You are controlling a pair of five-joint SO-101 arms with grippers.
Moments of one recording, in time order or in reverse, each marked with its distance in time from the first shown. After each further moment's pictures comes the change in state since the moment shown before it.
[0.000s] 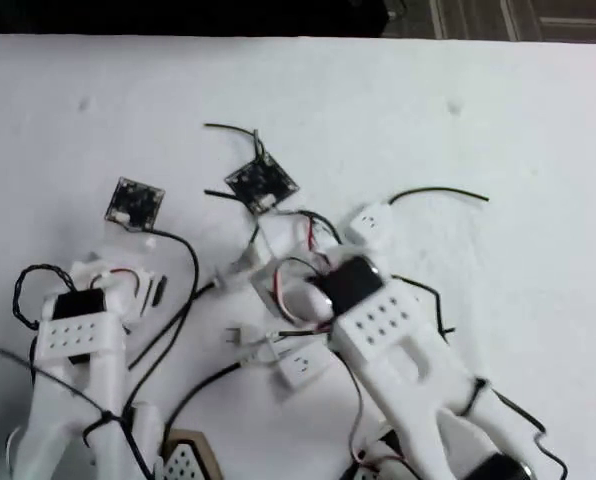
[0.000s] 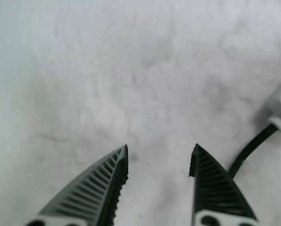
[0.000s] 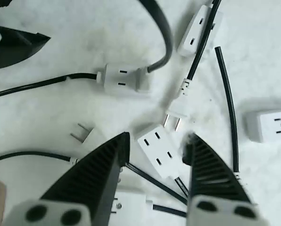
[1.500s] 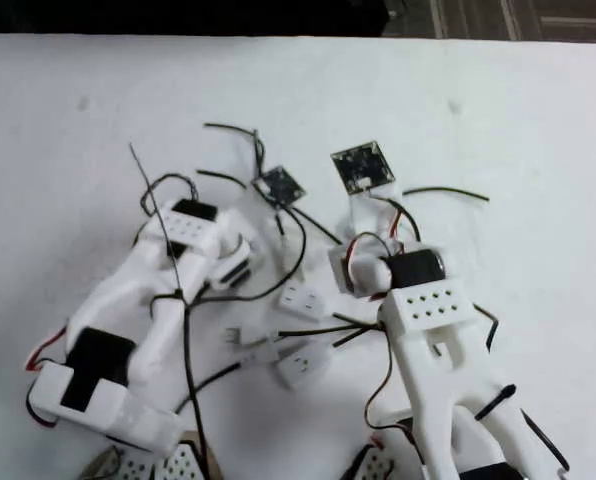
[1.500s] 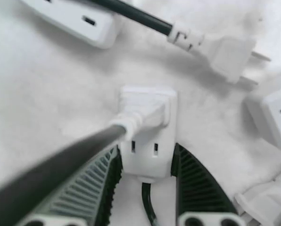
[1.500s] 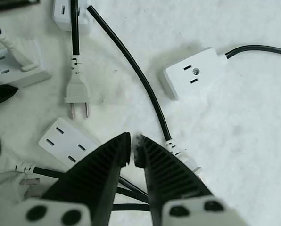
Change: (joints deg) left arm 26.5 45.5 -36.7 12.0 -6.8; right arm 22.1 -0.6 9.9 -7.3 3.5
